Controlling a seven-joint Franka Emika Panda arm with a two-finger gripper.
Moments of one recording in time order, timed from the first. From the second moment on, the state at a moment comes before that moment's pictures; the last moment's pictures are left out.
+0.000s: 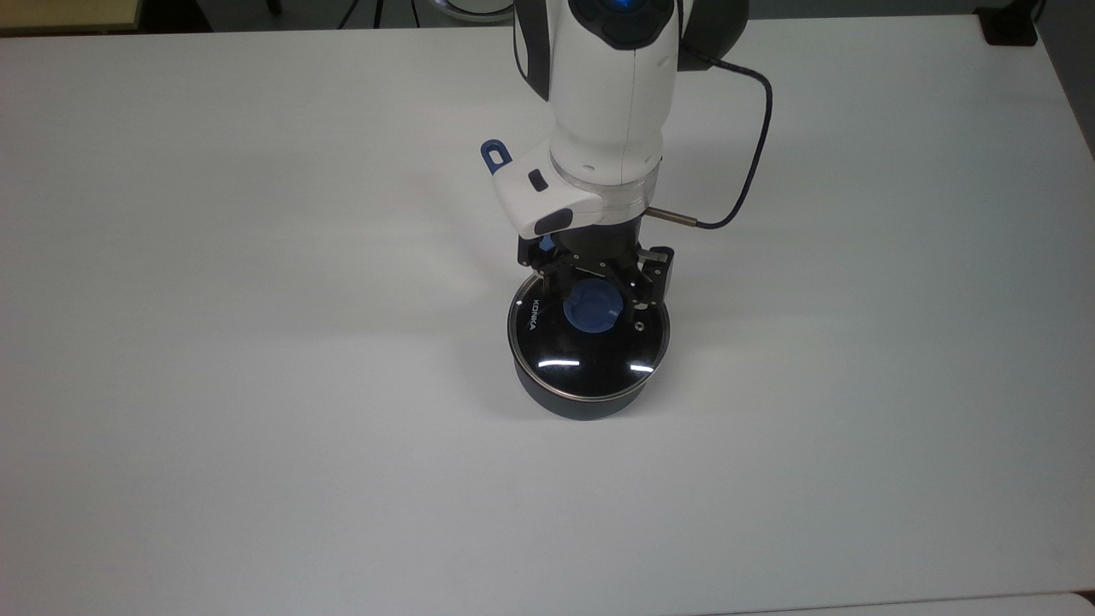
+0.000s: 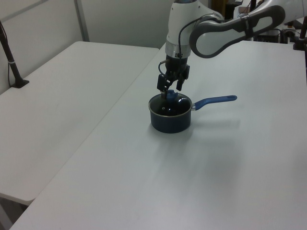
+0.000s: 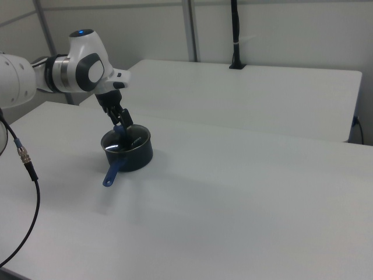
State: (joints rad) arm 0.28 0.49 -0.06 -1.44 -0.03 2.10 0.58
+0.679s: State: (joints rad) arm 0.29 0.50 -0.06 -1.44 -0.07 2.10 0.58
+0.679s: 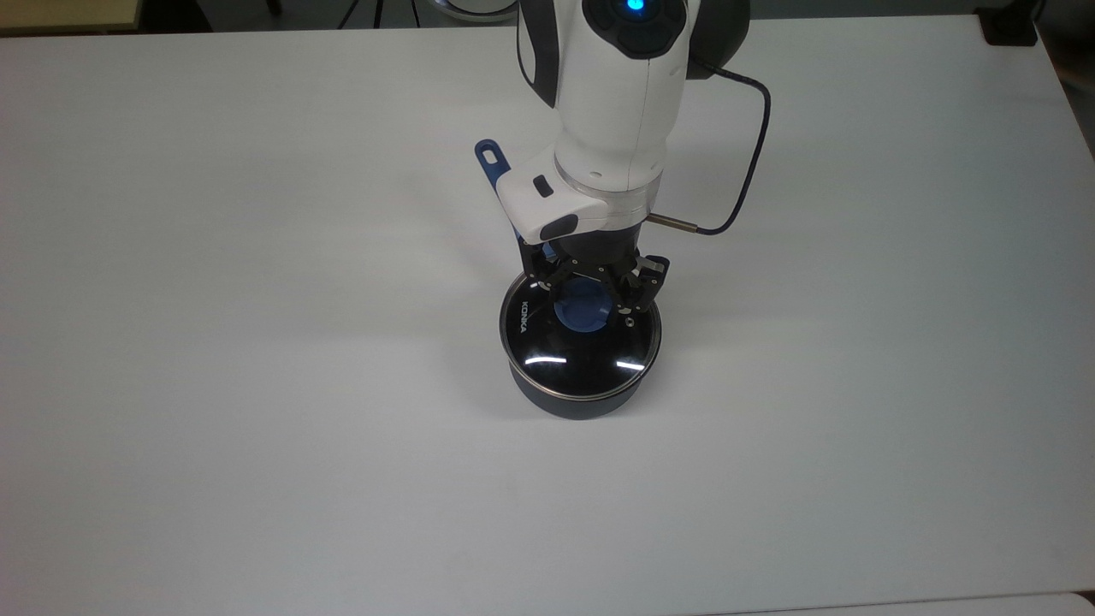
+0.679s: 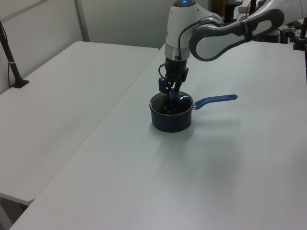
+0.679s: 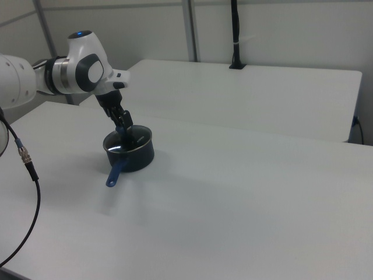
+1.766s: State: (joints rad) arm 0.27 0.44 -0.08 -1.41 -0.04 2.05 0.50
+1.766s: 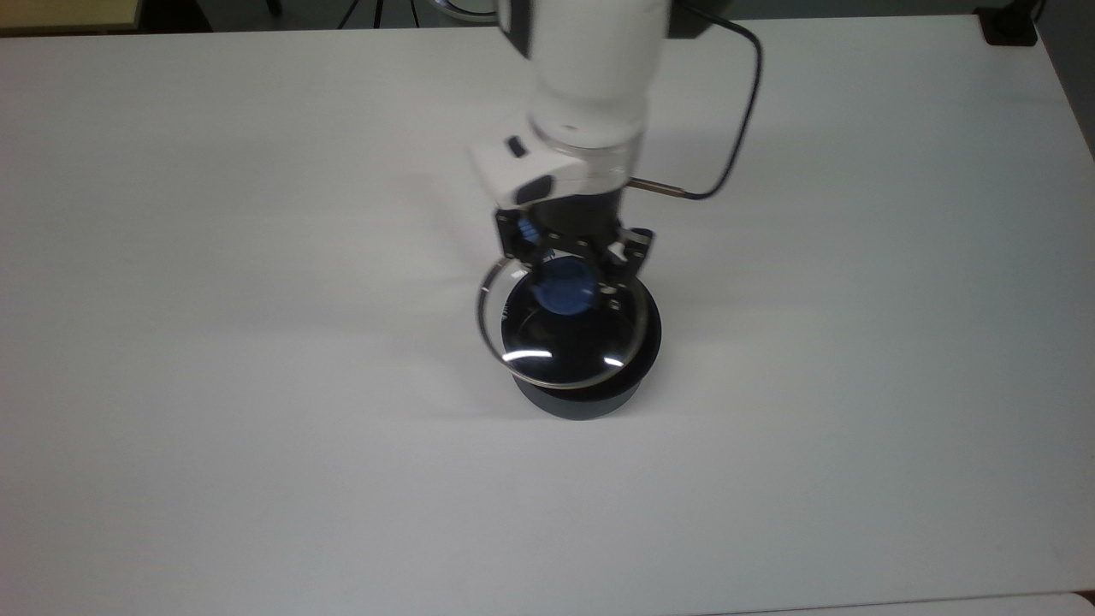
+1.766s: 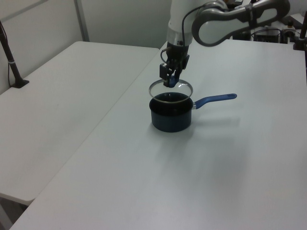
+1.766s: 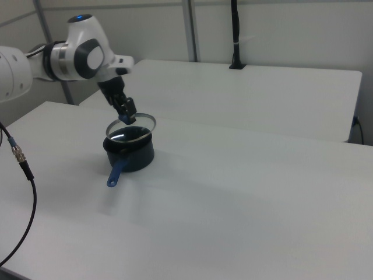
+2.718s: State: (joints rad) arm 0.12 0.37 -0.23 -1.67 0.06 2.05 0.06
